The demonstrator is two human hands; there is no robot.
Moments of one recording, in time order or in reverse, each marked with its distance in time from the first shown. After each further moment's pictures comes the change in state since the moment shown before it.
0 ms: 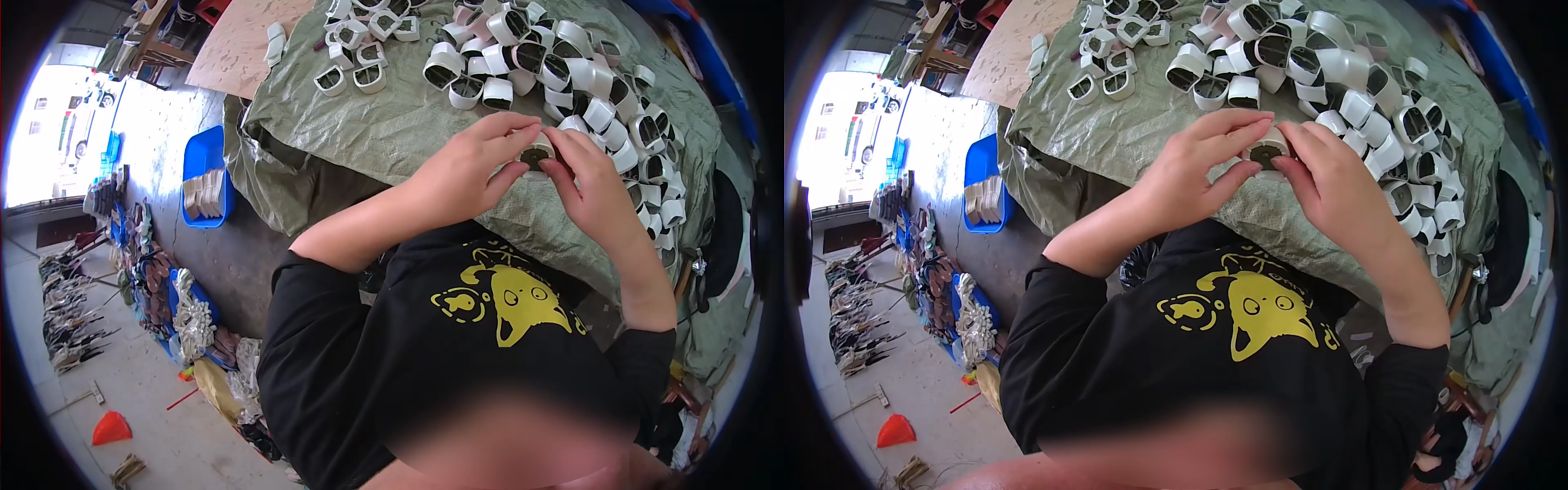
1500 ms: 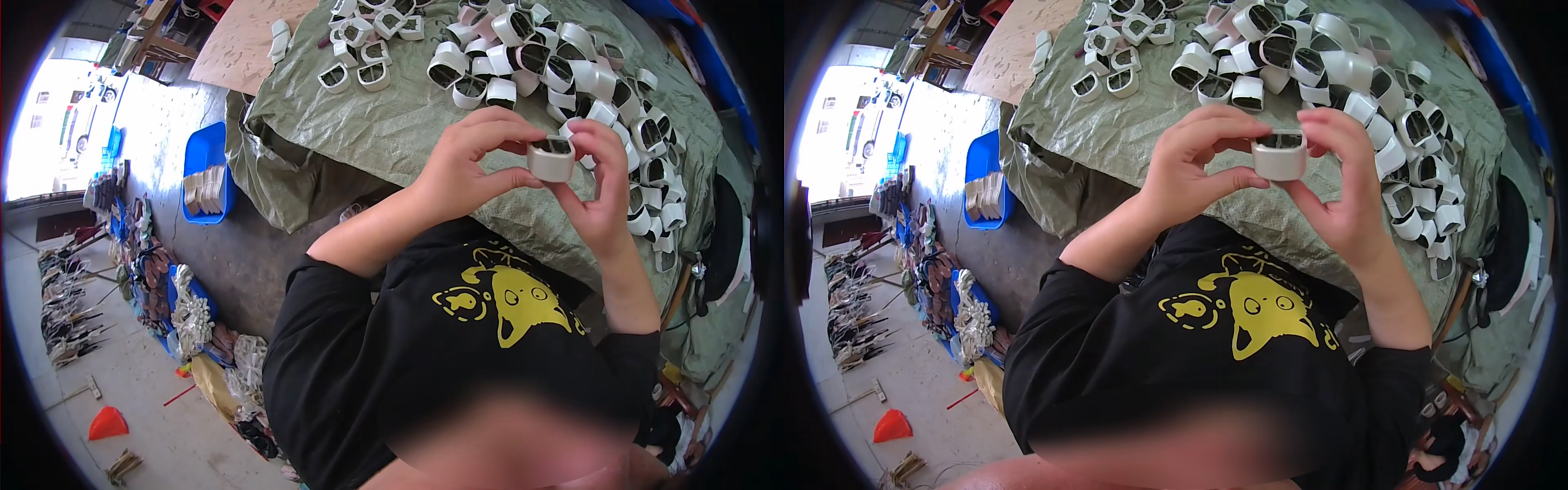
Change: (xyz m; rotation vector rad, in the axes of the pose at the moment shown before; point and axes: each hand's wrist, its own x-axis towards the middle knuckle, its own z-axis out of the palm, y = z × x) left_hand -0.006 -0.018 0.002 -0.368 0.014 0.046; right_hand -0.010 0.011 0.014 -0.014 0.427 -0.308
